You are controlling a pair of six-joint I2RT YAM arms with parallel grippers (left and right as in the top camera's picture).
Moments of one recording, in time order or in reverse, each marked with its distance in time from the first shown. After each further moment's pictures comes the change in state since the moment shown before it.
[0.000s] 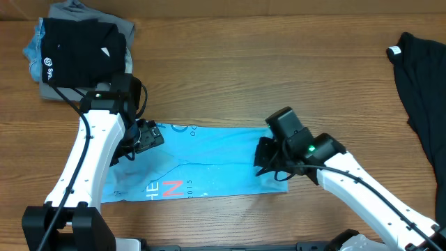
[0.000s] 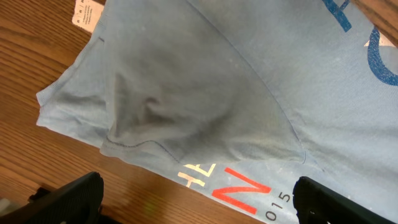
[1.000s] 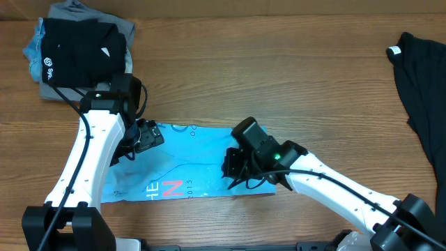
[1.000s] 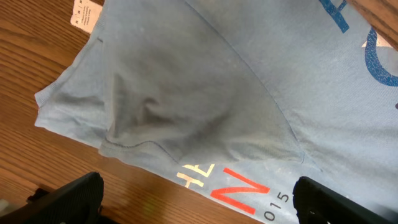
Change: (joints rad) left arm 0.000 0.000 0.000 0.003 0.003 0.000; right arm 0.198 0.151 0.000 0.235 -0.109 0.082
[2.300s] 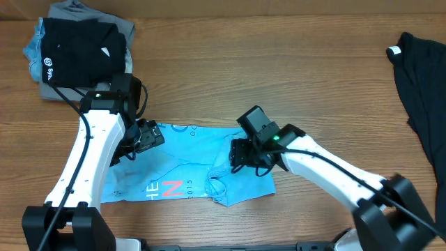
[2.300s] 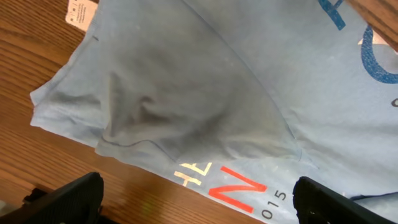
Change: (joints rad) left arm 0.000 0.000 0.000 0.000 0.012 0.000; right arm -0.110 0.135 0.085 -0.128 0.116 -0.198
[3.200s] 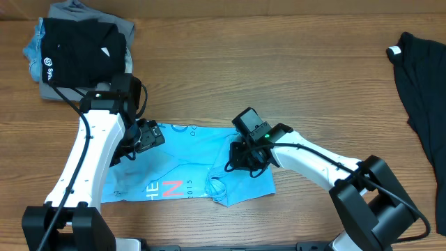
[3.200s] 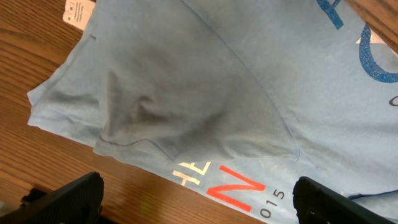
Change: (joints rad) left arm 0.000 0.000 0.000 0.000 0.007 0.000; right arm 0.000 0.118 0.000 0.067 -0.102 0.006
